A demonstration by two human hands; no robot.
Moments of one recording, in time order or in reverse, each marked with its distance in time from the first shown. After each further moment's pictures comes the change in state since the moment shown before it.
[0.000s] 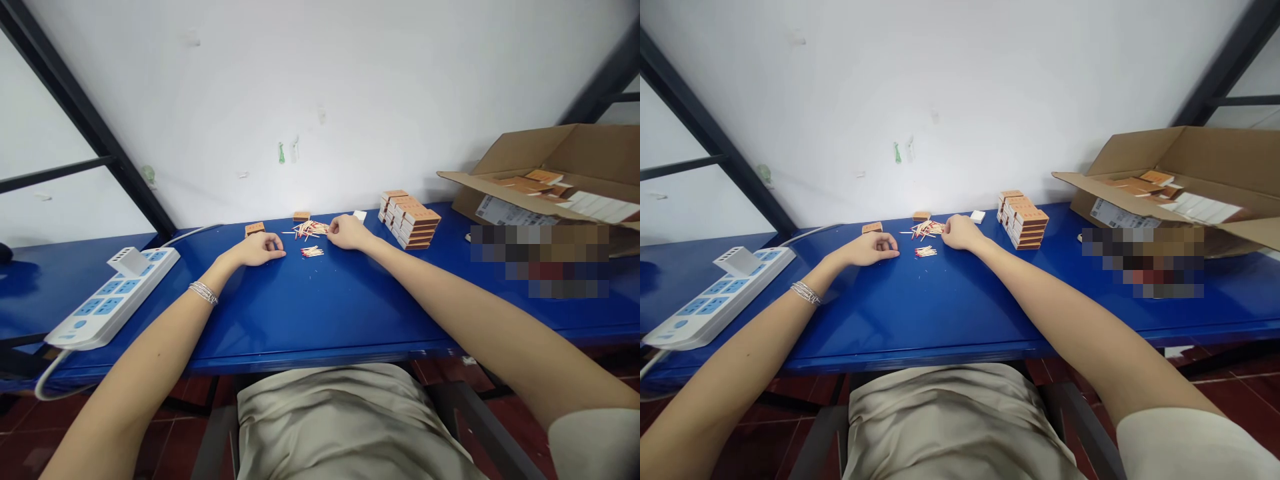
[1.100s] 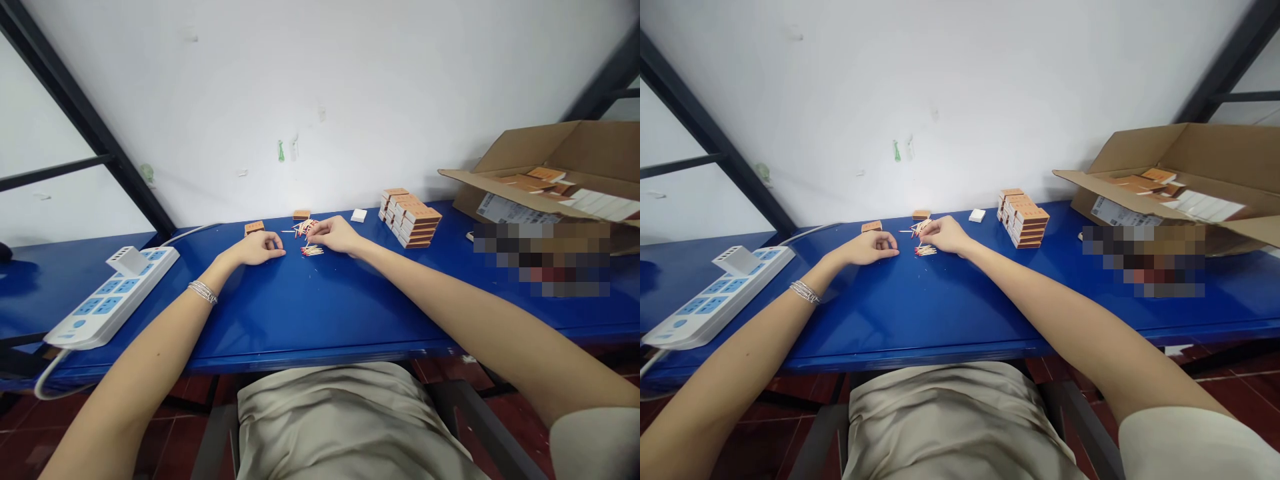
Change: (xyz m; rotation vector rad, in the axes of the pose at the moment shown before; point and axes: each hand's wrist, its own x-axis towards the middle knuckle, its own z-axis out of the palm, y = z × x) left_hand 0.001 -0.002 0.001 0.010 0.003 0.011; right_hand -0.016 -0.030 0.010 0.750 -0.113 -0.073
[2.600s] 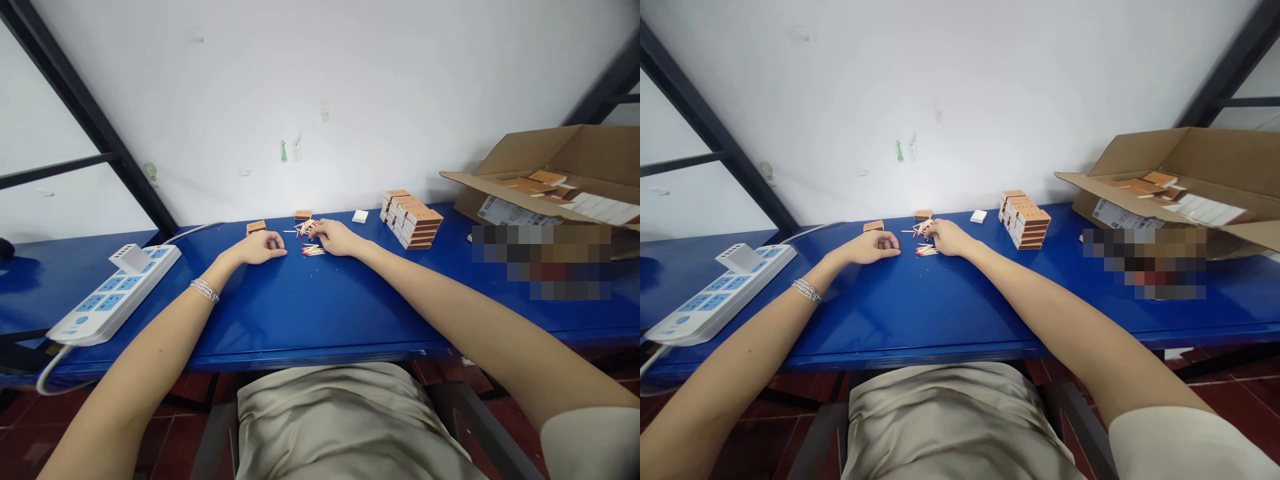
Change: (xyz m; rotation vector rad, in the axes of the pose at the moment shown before) left_hand 0.000 0.000 0.000 0.009 0.005 -0.002; right_hand 0.011 0.014 -0.007 -0.755 -0.115 -0.319
